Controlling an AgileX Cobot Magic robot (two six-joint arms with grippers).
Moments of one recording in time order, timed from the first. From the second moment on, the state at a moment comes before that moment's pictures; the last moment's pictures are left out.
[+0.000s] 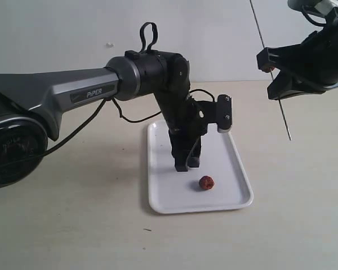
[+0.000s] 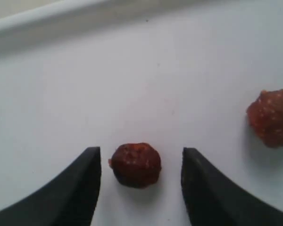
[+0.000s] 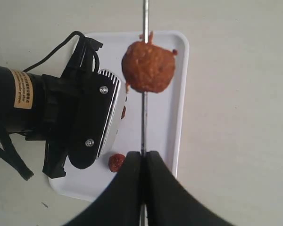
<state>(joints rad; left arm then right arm) -0.71 2.49 -2.12 -0.19 1.01 1.16 0.02 1.48 -1.12 0.42 0.77 -0.16</state>
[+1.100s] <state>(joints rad) -0.71 2.50 -2.12 -0.22 0.99 1.13 0.02 1.48 -1.12 0.42 0.77 -0.17</state>
